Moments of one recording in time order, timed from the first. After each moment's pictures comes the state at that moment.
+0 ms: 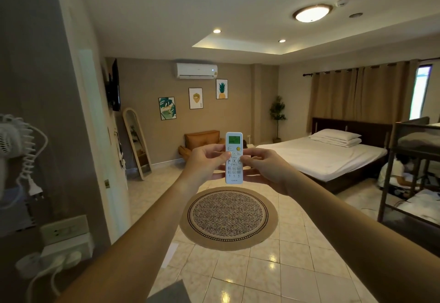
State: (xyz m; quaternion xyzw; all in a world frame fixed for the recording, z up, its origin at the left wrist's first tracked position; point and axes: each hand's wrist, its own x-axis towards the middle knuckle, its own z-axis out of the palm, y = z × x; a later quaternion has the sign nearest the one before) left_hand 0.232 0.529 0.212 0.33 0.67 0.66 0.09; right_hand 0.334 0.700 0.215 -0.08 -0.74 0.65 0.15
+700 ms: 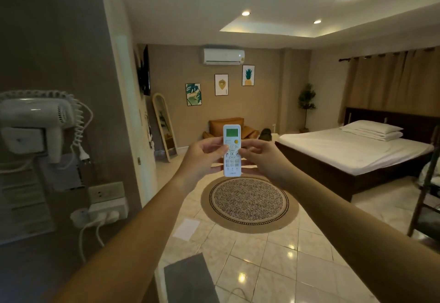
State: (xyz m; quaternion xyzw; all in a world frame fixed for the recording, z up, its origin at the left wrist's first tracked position) left_hand 0.268 0.463 0.185 0.28 0.67 0.68 0.06; right_hand 0.346 0.645 0.187 0.01 -0.76 0.64 0.15
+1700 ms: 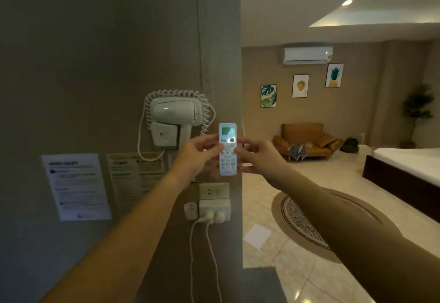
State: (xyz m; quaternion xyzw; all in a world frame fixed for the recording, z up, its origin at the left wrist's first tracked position) left_hand 0.151 0.154 0.198 0.19 0.72 0.66 -0.09; right_hand 0.167 0.356 0.197 0.16 -0.75 0.64 0.08
